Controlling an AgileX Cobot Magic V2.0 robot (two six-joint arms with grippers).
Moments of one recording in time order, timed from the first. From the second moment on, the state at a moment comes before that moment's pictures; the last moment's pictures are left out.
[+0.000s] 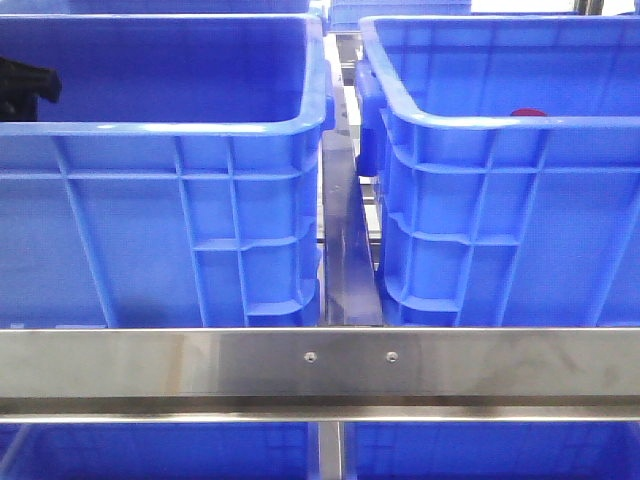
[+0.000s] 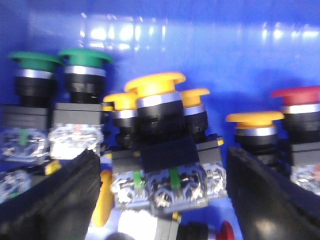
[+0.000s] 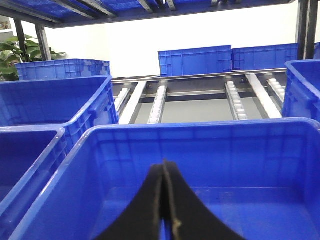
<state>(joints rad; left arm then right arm) -0.11 1.72 -1.25 0.25 0.57 -0.40 0.07 0.49 -0.47 1.43 -0.02 -1.32</state>
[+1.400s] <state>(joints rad) -0.11 1.81 -1.26 0.24 0.51 -0.40 0.07 0.49 -0.47 1.43 -0.02 -1.32</state>
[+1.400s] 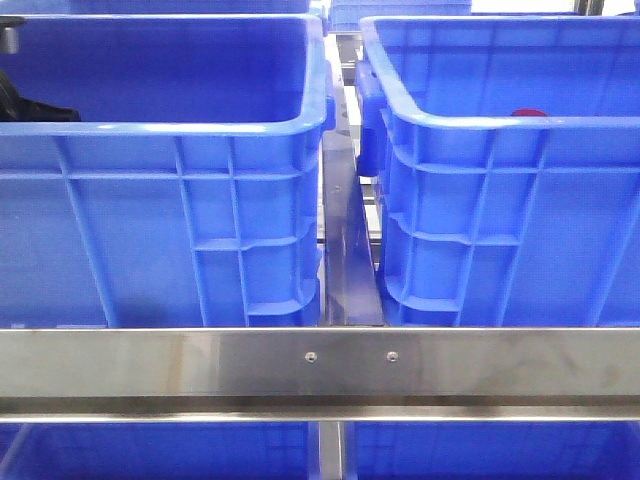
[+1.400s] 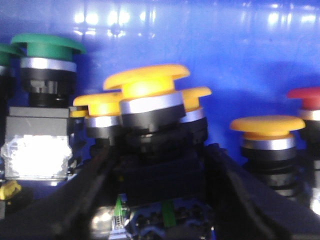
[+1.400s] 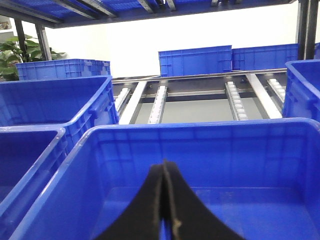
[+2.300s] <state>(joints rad) -0.58 1.31 -1.26 0.24 0.70 -0.27 0.07 0.49 -0.47 1.43 -0.02 -1.32</state>
